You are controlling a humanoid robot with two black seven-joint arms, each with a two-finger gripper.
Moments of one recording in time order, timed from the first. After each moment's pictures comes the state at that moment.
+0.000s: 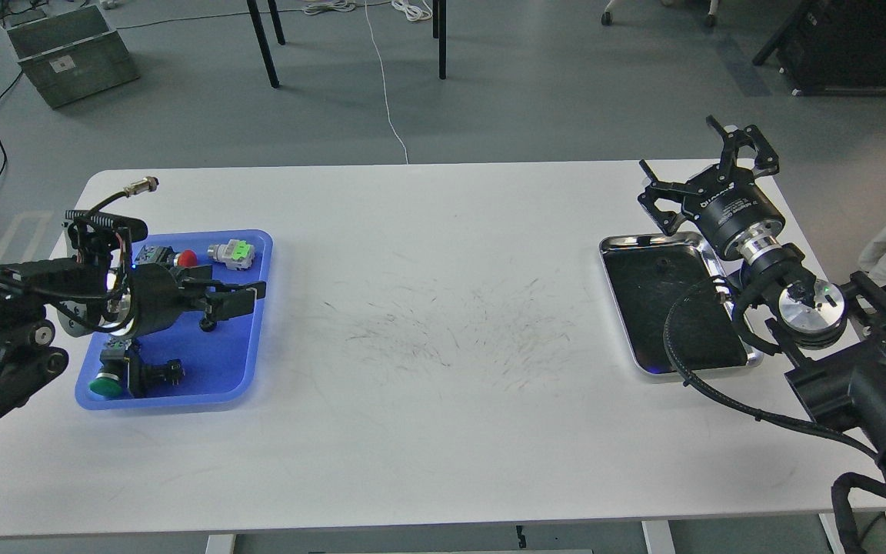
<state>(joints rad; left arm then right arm) -0.65 0.74 -0.51 -1.14 1.84 -0.28 -0.22 0.63 -0.25 1.10 0.67 0.13 0.45 -0.02</state>
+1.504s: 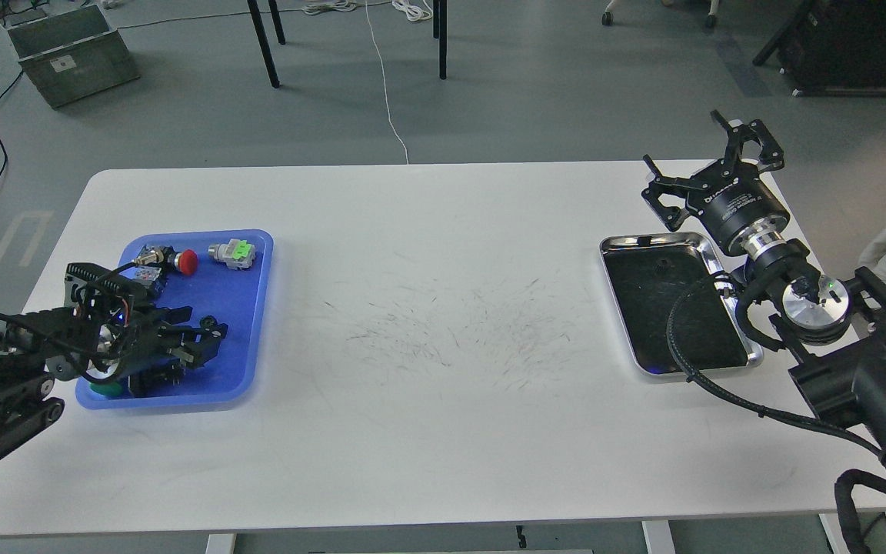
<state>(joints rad) -0.66 0.67 -0.30 -0.89 1.90 -0.10 -0.28 0.63 -0.26 1.10 0.67 0.13 0.45 -0.02</state>
